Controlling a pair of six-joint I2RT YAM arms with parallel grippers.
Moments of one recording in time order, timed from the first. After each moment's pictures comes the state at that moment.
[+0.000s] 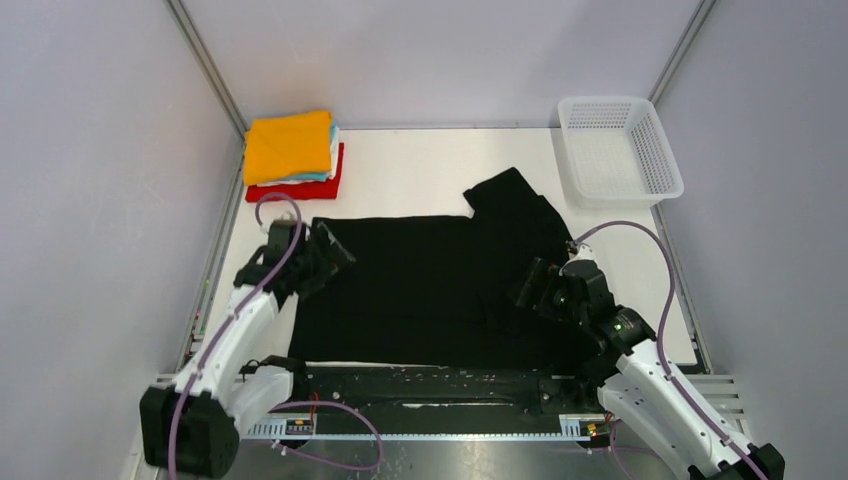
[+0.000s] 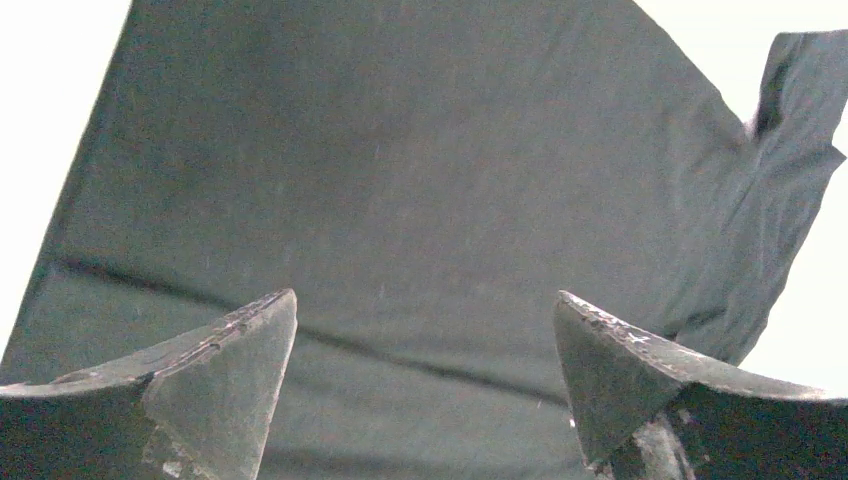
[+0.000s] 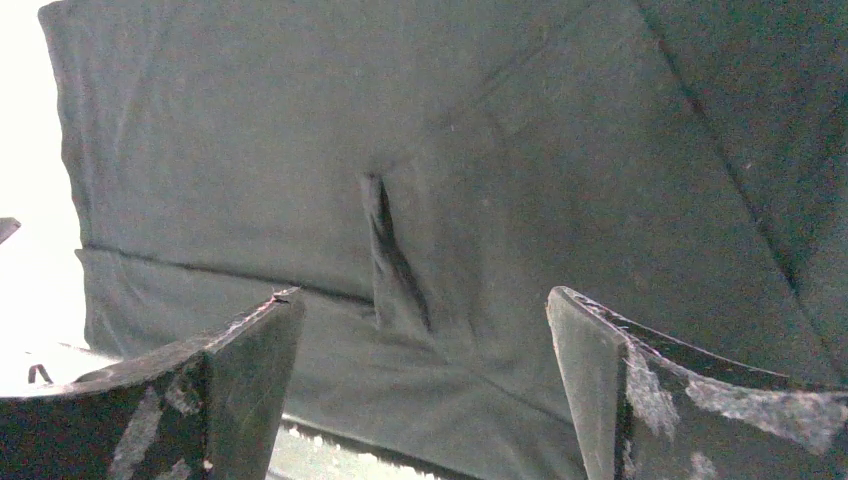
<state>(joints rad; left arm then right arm) -0.17 0.88 0.59 -0.59 0.07 -0.83 0.46 0.62 0.43 -0.55 -0.02 0.75</state>
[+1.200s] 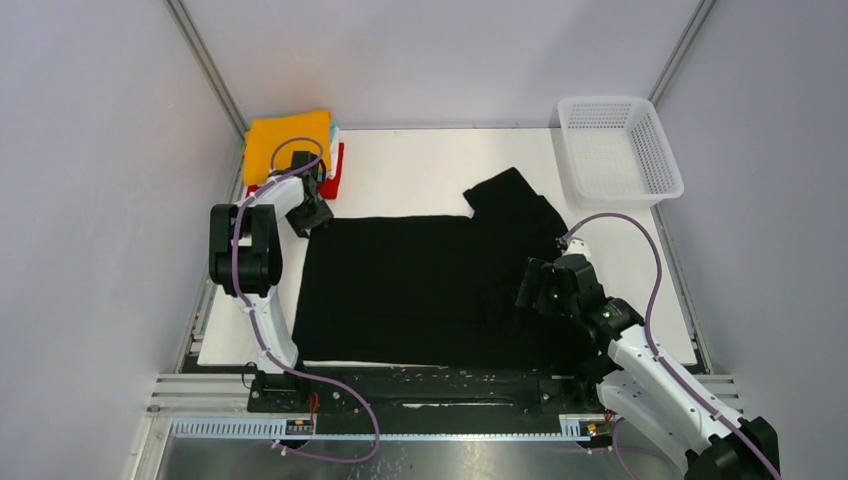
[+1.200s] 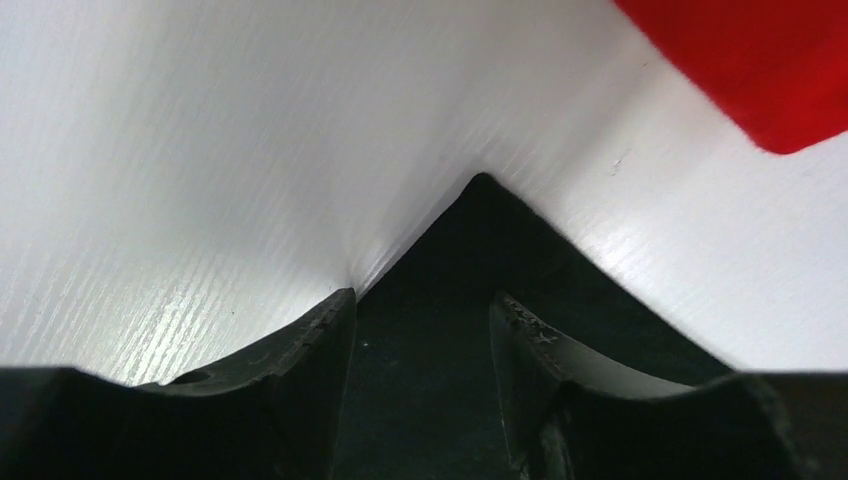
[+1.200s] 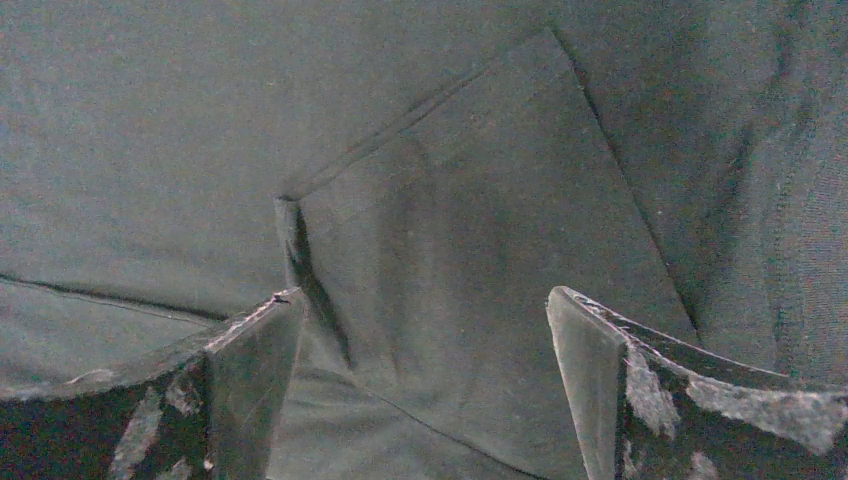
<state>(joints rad) -0.01 1.98 1.38 -0.64 -0.24 -0.63 0.46 0.73 0.43 -0.49 0.10 0.60</state>
